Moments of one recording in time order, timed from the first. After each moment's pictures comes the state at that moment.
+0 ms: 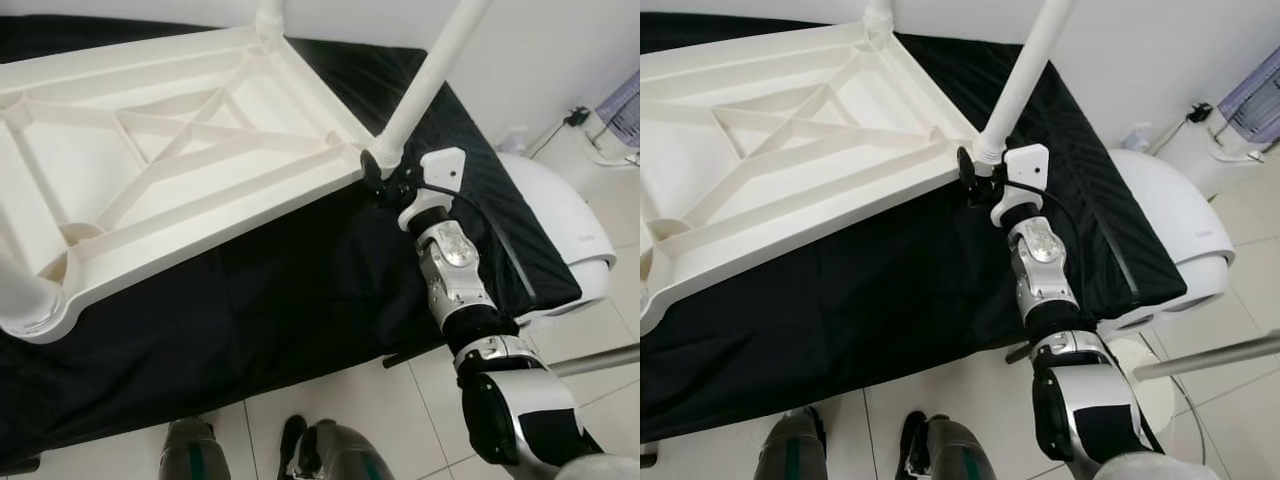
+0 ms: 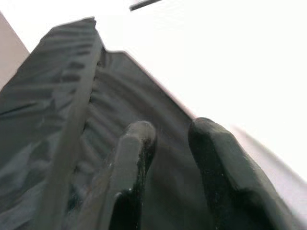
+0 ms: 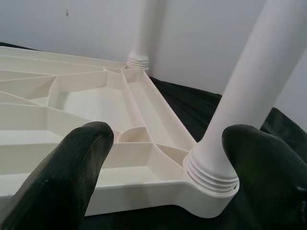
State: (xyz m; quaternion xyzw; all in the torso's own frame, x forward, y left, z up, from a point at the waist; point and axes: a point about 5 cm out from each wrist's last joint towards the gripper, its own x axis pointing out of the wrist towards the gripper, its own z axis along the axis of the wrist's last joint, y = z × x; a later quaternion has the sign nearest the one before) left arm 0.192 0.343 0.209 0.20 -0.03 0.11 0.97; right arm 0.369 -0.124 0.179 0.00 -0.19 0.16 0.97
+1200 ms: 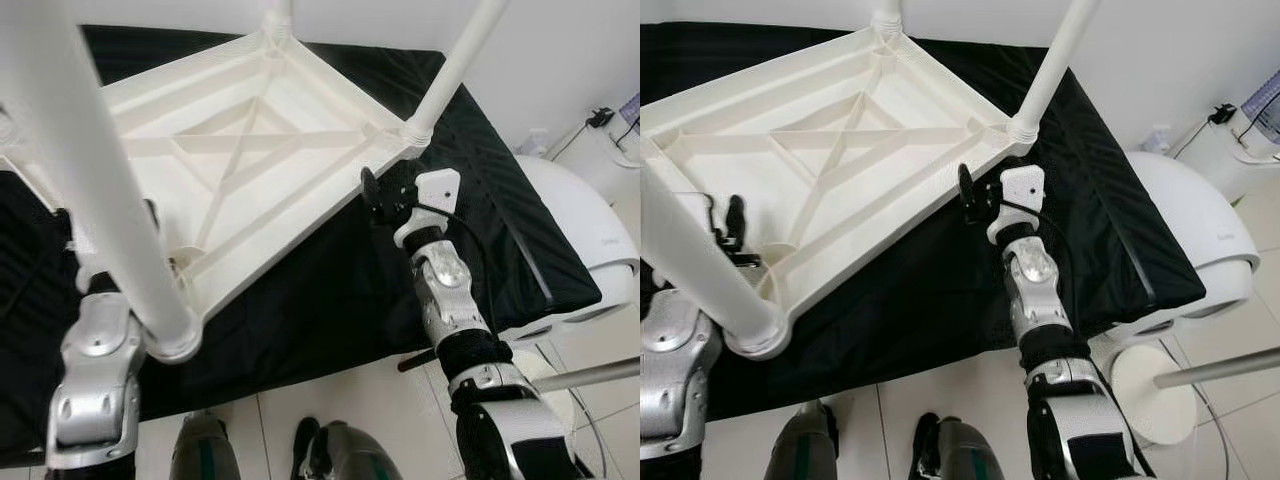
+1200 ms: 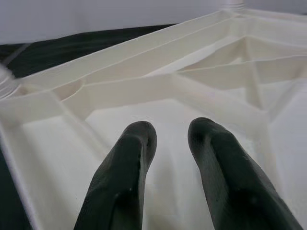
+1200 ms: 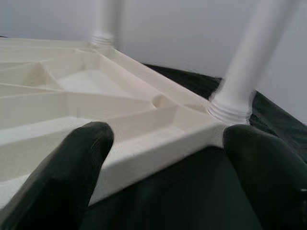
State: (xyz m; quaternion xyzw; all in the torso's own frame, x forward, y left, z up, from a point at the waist) left arm 0.255 0.178 0.194 0.09 -0.07 0.05 0.99; right arm 0.351 -0.128 0.154 -0.01 -0.15 0.03 0.99
